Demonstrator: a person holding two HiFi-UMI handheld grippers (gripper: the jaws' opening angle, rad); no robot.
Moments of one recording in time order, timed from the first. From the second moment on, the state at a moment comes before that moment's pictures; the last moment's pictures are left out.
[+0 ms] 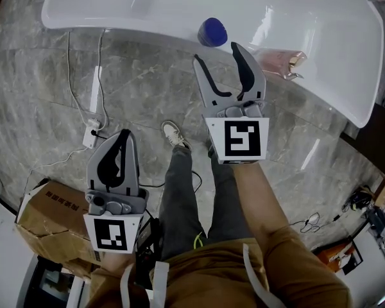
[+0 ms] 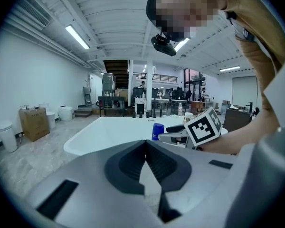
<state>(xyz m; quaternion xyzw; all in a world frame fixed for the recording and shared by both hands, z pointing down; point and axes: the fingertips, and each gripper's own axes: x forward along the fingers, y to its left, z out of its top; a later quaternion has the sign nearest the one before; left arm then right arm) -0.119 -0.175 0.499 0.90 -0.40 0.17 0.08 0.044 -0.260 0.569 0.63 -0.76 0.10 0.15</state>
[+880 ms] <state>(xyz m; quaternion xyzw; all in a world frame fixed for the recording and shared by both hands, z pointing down) -0.123 -0.150 0.437 0.89 -0.42 0.15 0.06 0.047 -0.213 0.500 0.60 -0.78 0.08 0.17</state>
